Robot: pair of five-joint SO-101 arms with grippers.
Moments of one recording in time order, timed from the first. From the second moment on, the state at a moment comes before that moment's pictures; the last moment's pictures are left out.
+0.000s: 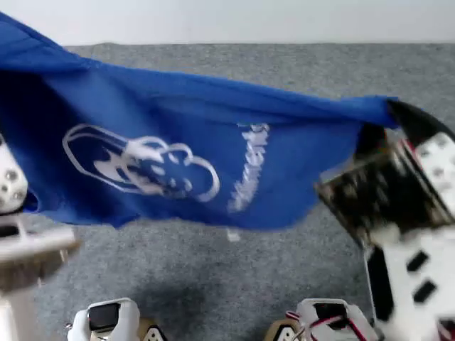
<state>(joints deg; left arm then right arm) -15.6 -44.4 -29.7 63.9 -35.5 -0.3 -33.6 -52.1 100.7 42.9</state>
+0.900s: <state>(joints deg) -15.6 -44.4 -29.7 96.4 -41.6 10.5 -48.0 -22.5 100.7 58.6</state>
